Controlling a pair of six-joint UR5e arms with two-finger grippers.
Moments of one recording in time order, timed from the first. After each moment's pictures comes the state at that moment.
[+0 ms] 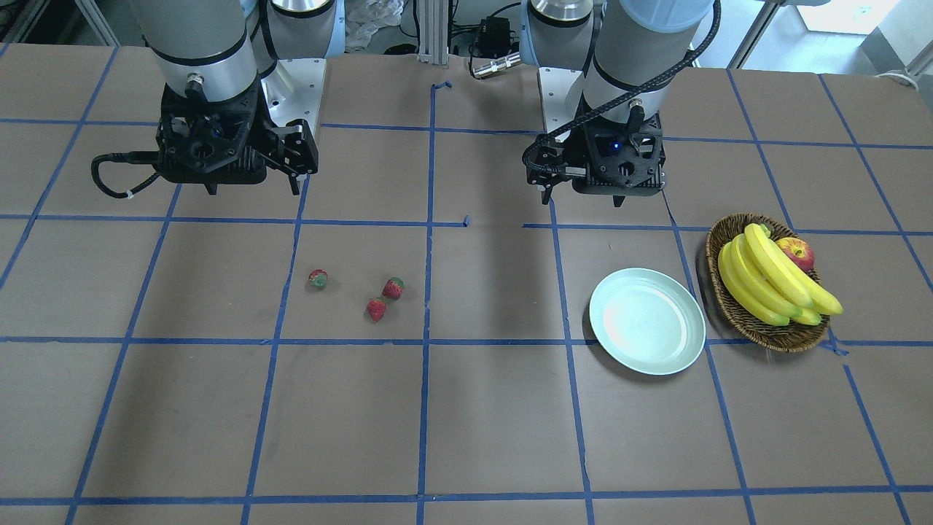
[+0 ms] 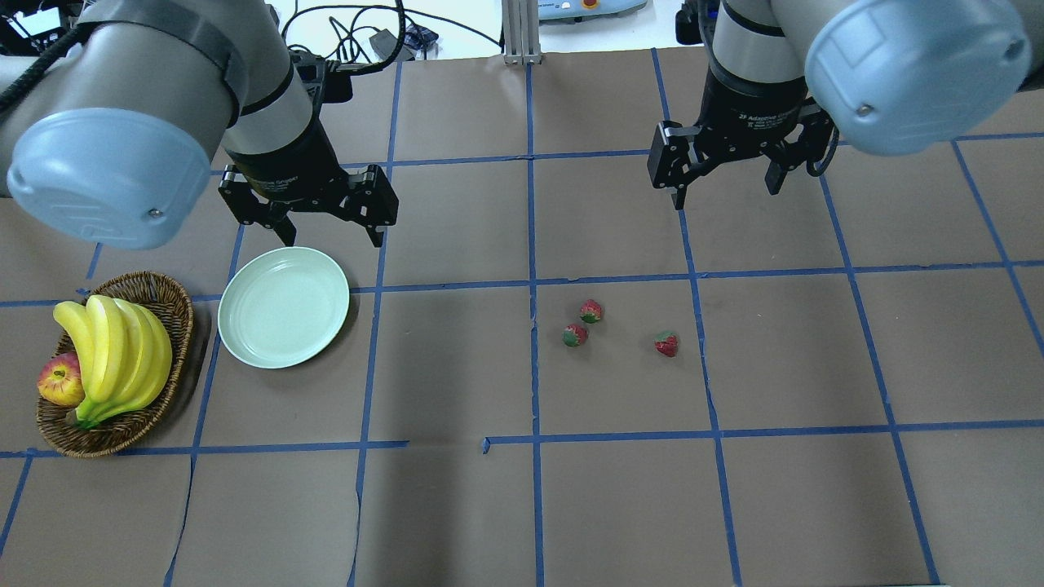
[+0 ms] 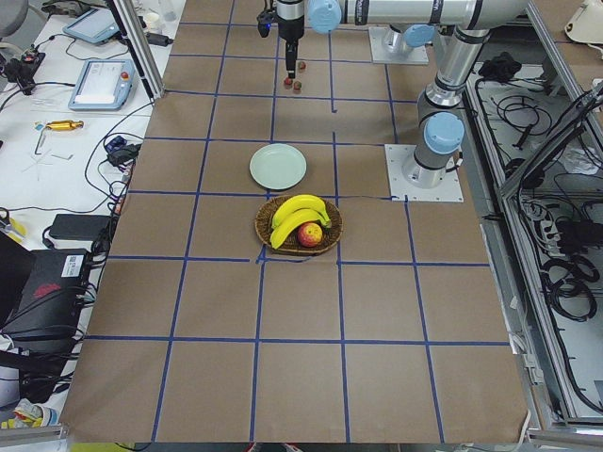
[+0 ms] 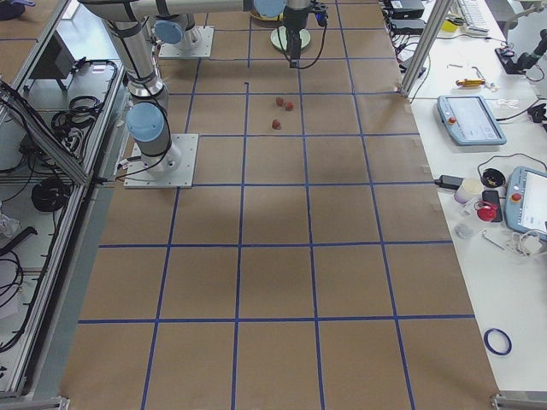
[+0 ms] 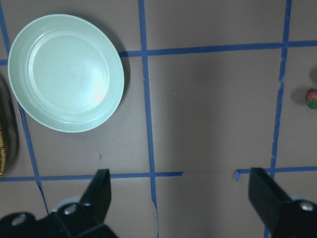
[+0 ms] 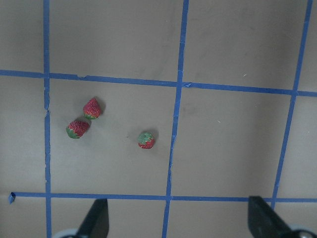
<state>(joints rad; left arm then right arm) -1.68 -1.59 -1.65 -1.51 1.60 -0.08 1.70 -1.51 1.52 -1.53 -1.65 0.05</state>
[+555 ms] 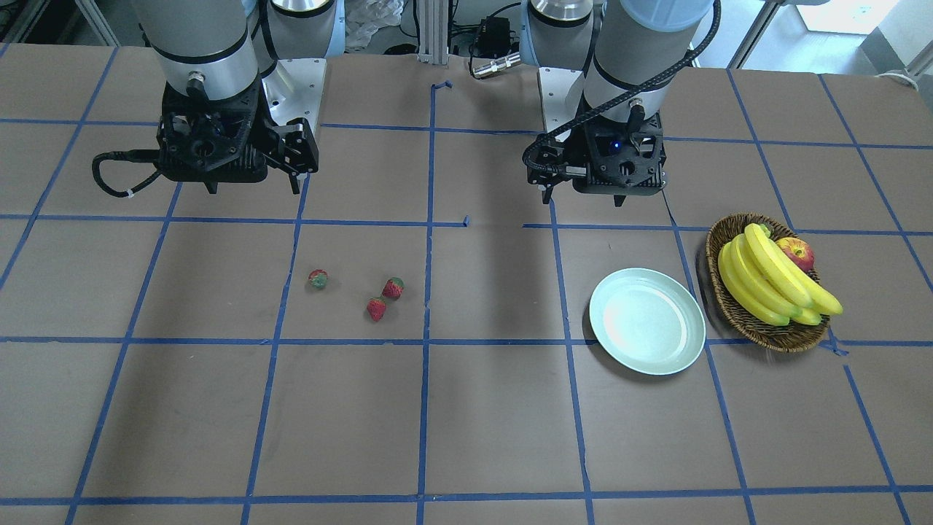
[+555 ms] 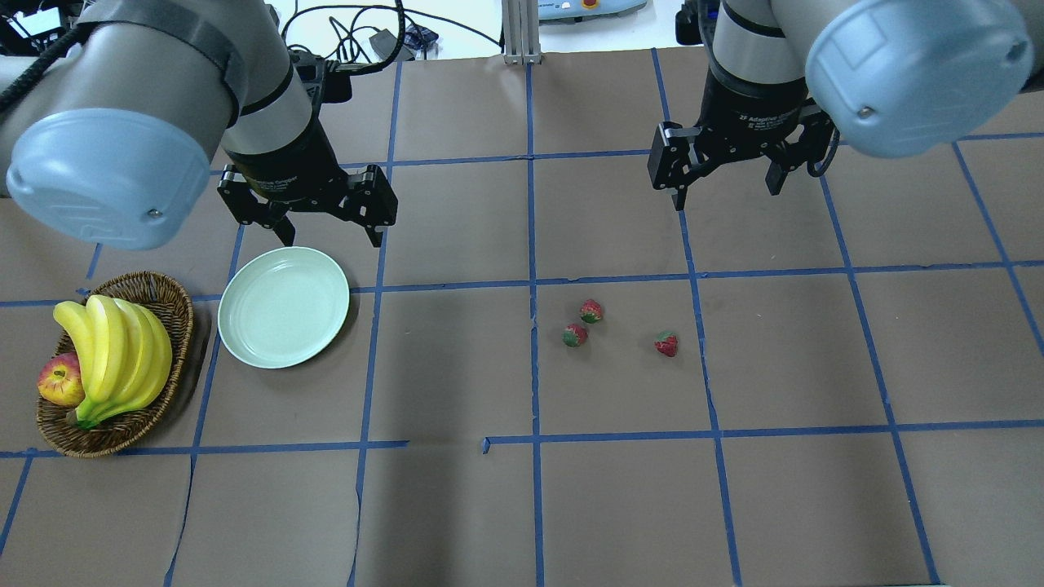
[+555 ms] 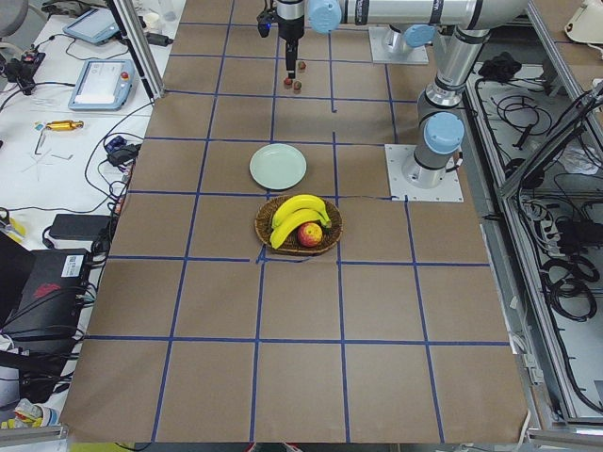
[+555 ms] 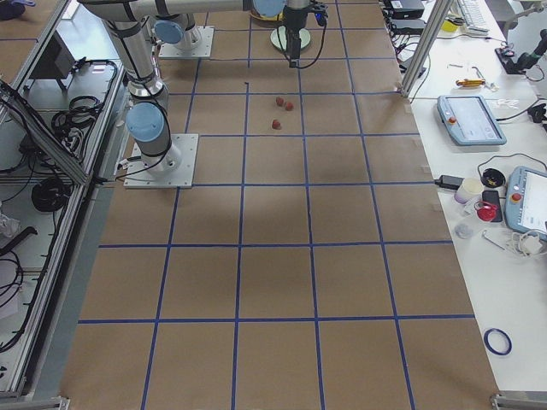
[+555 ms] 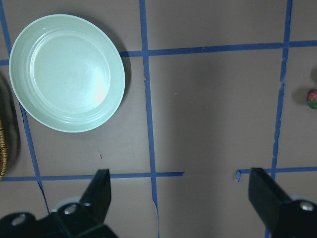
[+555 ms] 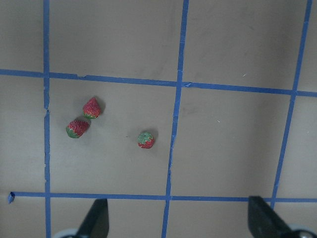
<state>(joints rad) -1.68 -1.59 -1.65 -1.51 1.60 -0.08 1.70 -1.52 1.53 -1.54 -1.66 0.05</state>
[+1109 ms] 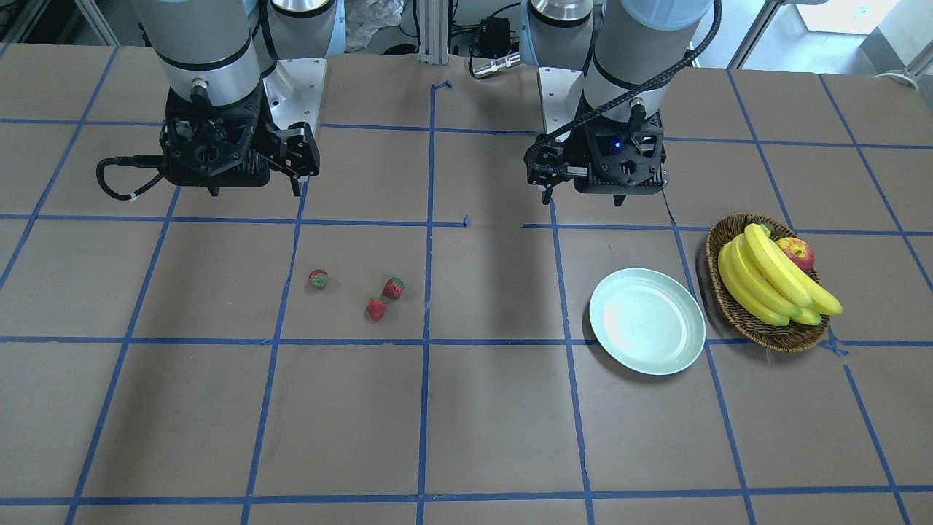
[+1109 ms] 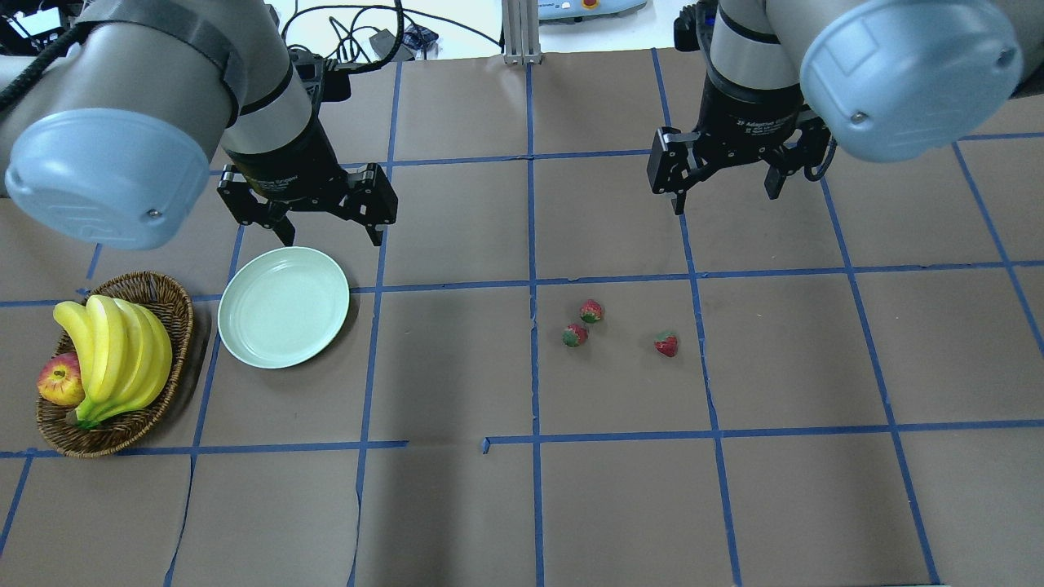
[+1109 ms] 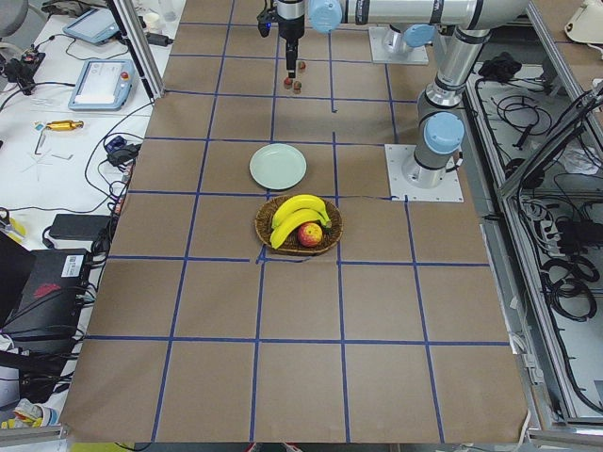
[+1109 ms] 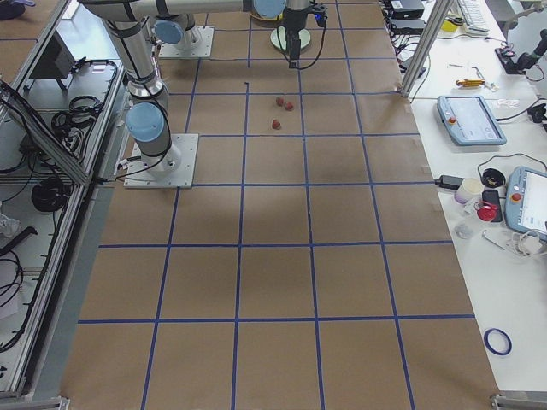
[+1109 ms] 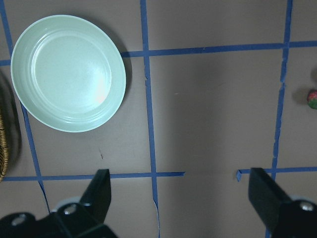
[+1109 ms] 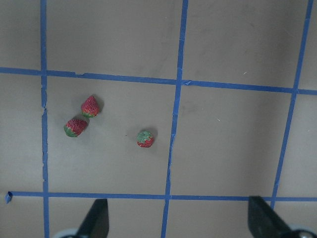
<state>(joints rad) -1.68 -1.59 -1.64 -1.51 1.60 -0.10 1.70 -1.51 1.53 -1.54 -1.66 0.05</state>
